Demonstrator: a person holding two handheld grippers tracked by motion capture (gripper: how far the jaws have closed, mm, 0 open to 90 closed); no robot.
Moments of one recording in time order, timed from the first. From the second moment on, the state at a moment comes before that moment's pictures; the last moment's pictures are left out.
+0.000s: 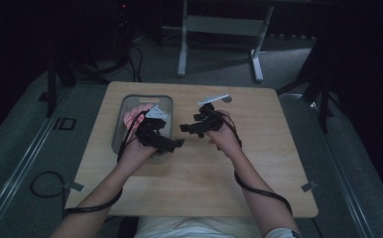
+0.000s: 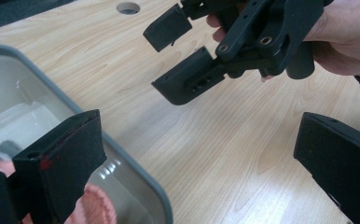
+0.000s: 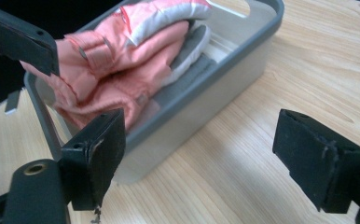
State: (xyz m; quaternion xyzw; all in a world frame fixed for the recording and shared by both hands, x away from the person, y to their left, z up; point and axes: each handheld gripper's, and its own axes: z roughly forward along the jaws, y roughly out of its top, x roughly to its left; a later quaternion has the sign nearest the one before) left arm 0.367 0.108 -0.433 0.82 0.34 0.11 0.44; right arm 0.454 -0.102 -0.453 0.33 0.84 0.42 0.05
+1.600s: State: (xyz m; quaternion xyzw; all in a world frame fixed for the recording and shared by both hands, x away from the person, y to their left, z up) left arm 0.314 0.040 -0.512 0.87 0.23 0.11 0.42; right arm 0.418 -0.166 -0.518 0.31 0.86 0.40 0.08
